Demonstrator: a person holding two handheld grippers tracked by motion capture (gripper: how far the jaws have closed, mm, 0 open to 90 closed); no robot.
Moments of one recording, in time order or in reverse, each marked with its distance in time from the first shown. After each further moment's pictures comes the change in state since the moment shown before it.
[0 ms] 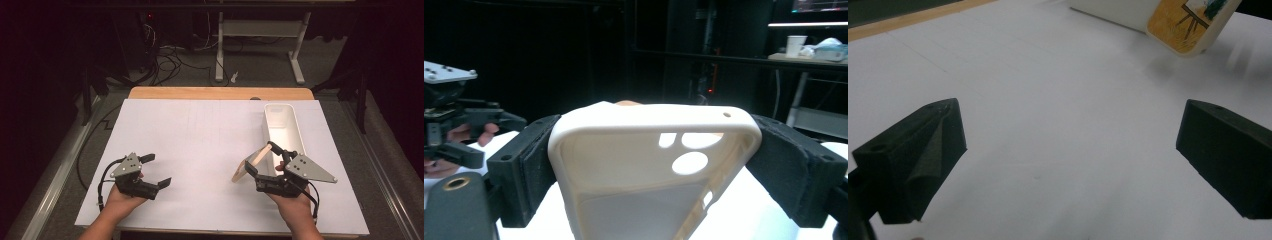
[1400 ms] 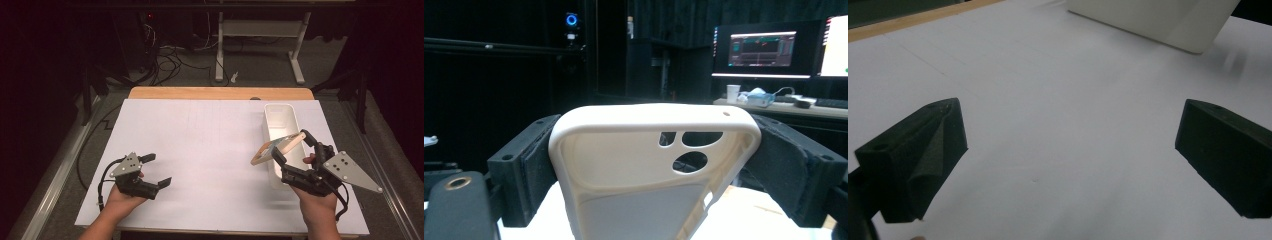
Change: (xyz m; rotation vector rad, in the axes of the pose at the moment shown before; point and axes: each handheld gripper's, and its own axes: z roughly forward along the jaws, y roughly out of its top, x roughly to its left) left arm 0.001 0.001 0.000 -0.007 -0.011 -0.014; right arm -0.016 0.040 -0.044 -0.168 -0.152 -0.017
